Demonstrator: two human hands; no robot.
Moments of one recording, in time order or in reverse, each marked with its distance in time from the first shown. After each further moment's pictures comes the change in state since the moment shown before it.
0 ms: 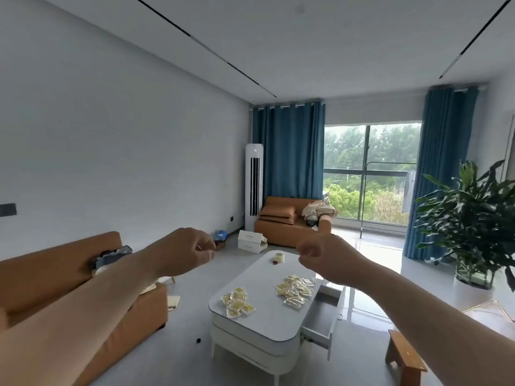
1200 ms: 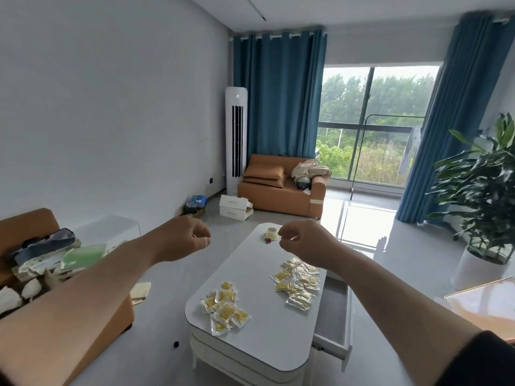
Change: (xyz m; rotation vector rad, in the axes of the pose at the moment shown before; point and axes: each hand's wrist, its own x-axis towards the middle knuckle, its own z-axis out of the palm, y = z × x) left_hand 0.460 -0.246 0.152 -0.094 -0.199 -0.071; right_hand 0.453 0.196 0.216 0.122 -0.074 0.229
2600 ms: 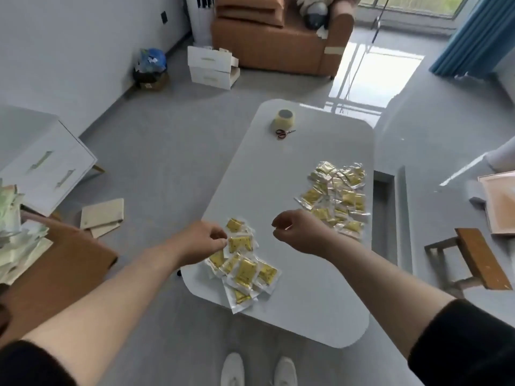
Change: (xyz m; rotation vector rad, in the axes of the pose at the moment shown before) left_hand 0.459 -0.335 0.273 -0.184 -0.638 -0.207; right_hand 0.430 0.223 0.361 0.144 -0.426 0.481
